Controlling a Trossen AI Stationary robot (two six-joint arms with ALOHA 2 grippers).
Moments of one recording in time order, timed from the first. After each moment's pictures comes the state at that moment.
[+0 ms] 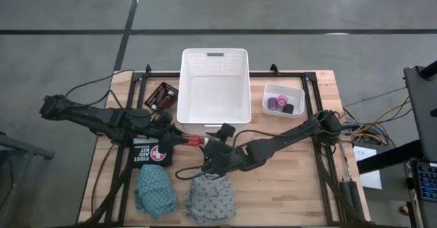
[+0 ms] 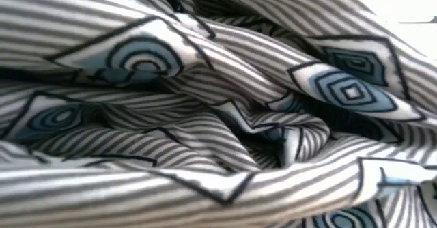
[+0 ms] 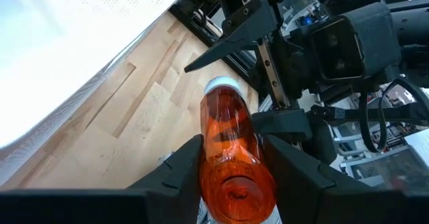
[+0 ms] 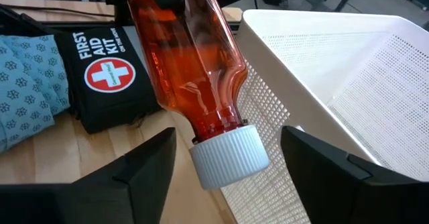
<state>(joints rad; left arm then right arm) -0.19 0.85 0.63 -0.13 -0.02 -0.81 0.35 2.00 1.66 -0.35 0.84 0.30</state>
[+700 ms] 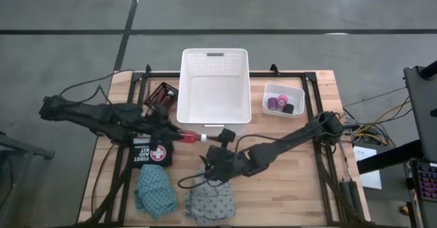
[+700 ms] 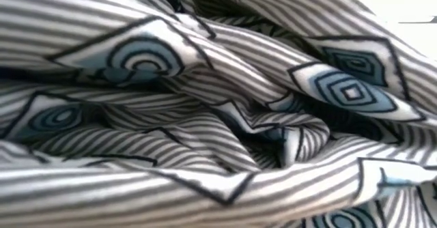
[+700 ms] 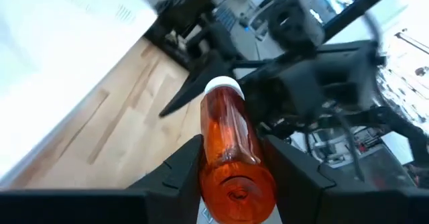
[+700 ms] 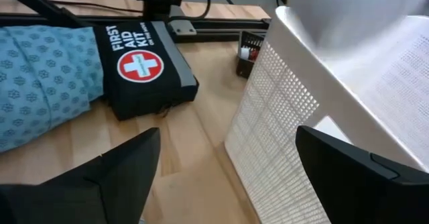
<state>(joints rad) -0.19 0.79 0.72 -0.18 0.00 -0.77 0.39 1.99 1.66 -0.37 0.80 0.31</state>
